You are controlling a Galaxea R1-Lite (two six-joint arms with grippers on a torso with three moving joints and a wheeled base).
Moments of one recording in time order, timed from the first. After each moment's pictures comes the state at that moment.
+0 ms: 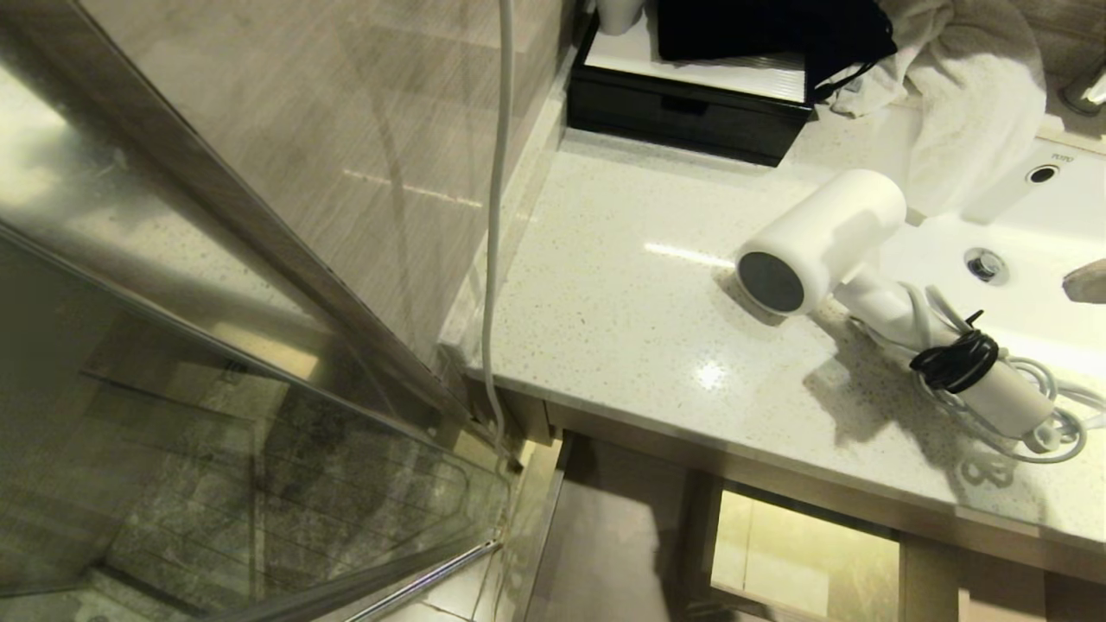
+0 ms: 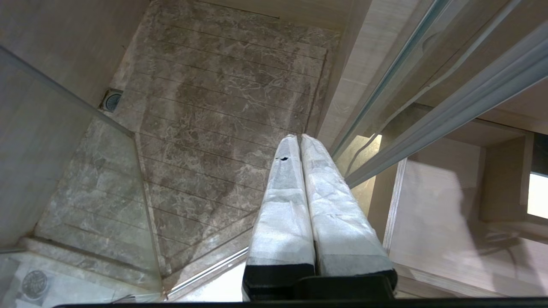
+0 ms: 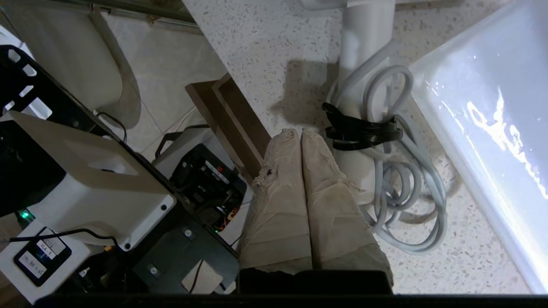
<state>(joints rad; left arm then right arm) 0.00 0.00 0.00 -0.01 0.00 0.00 0.23 1.37 -1.94 1.26 0.38 -0.37</state>
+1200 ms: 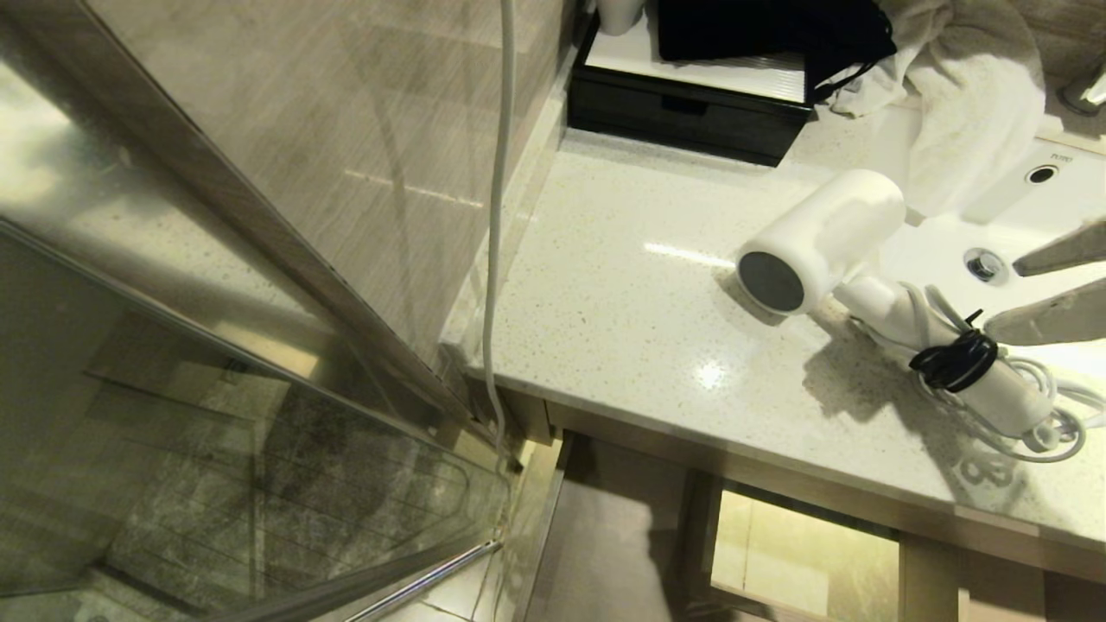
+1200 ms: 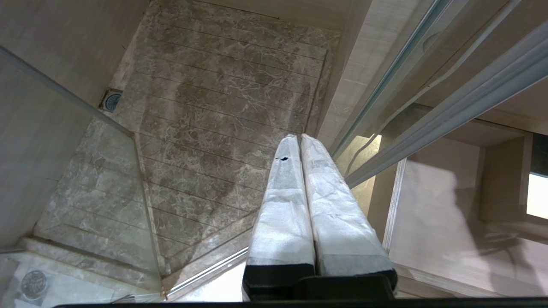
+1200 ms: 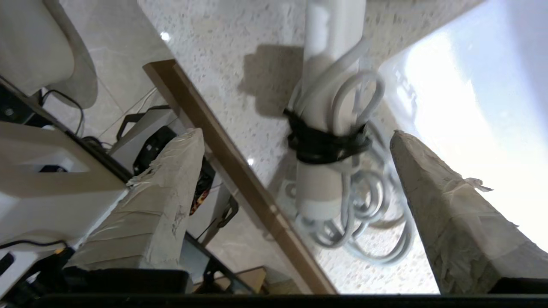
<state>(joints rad) 0.00 0.00 0.00 -0.01 0.00 0.00 0.27 1.44 -1.91 1.21 0.24 -0.41</state>
